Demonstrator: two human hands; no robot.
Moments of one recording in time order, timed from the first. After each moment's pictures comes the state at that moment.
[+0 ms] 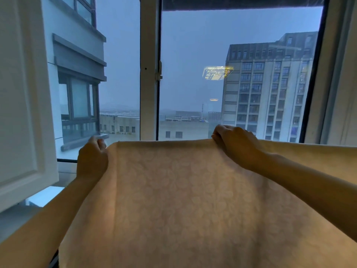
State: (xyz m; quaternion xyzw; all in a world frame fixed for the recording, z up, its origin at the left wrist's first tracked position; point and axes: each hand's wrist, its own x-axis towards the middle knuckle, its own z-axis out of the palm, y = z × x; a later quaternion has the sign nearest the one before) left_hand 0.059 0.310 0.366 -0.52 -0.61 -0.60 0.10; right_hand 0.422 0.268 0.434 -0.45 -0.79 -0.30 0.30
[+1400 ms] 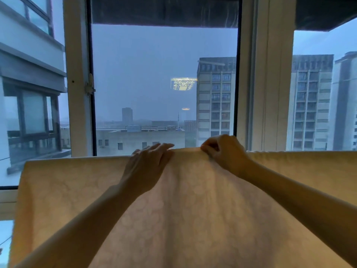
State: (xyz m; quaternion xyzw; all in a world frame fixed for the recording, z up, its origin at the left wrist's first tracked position) left_hand 0.399 0.272 0.409 -0.79 -0.34 -0.45 0.23; right_hand 0.627 0.230 0.445 -0.53 -0.74 -0.13 0.38
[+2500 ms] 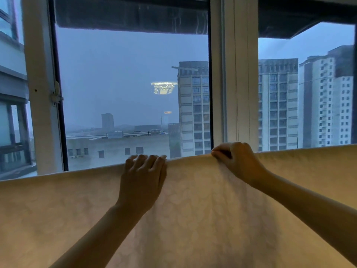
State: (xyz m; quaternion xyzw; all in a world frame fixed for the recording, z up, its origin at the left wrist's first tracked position) left_hand 0.453 0.263 0.394 -0.74 -0.34 -0.45 0.37; right_hand 0.707 0.199 0.433 -0.54 -0.72 -0.17 0.40
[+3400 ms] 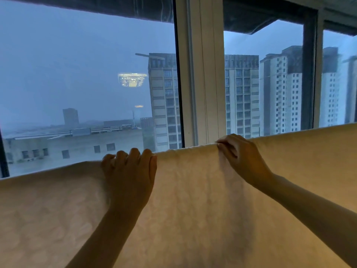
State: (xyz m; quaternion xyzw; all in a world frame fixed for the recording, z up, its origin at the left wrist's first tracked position) left_hand 0.522 0.265 0.382 -0.64 -0.39 -0.51 0.42; right_hand 0.787 0.179 0.400 -0.55 -0.65 -0.28 0.45
